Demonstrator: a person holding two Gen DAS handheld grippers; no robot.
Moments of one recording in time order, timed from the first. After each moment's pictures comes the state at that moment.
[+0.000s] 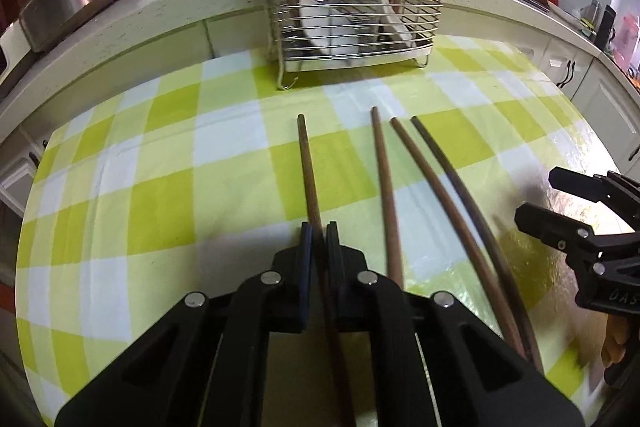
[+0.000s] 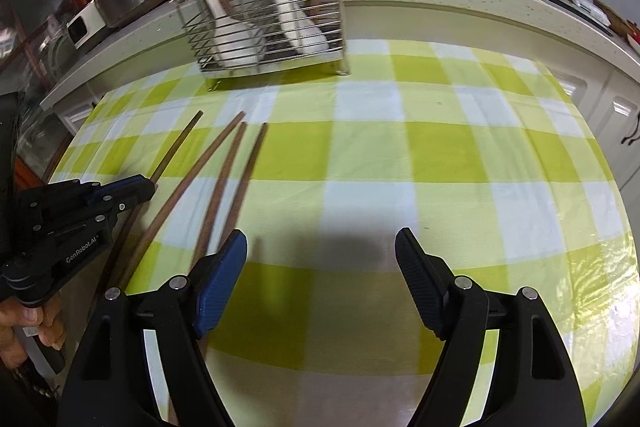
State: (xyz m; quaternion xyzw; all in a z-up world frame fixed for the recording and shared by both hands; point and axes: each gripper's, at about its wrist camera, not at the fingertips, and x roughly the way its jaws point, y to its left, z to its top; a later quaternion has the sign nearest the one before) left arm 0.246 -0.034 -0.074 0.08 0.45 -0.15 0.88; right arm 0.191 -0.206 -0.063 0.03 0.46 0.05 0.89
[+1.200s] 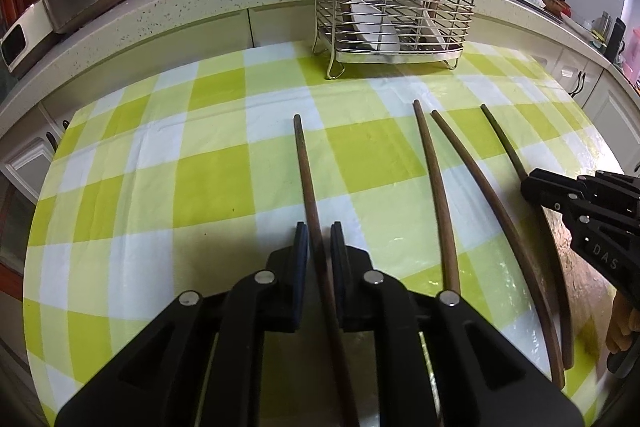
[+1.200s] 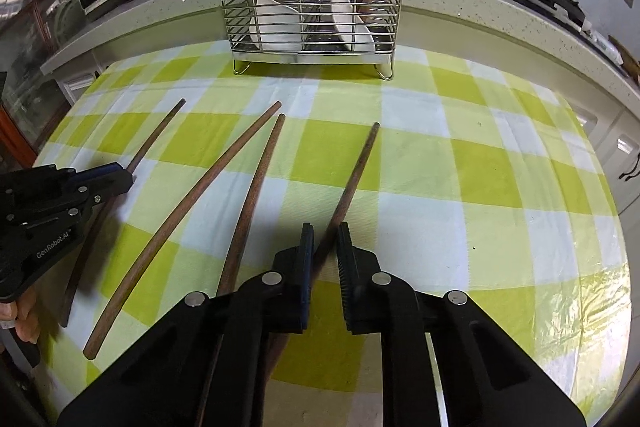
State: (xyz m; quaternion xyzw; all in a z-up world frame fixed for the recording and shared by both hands) left arm 0.236 0.001 -0.075 0.07 0.45 -0.13 0.88; right arm 0.199 -0.175 -0.066 -0.01 0.45 0.05 0.89
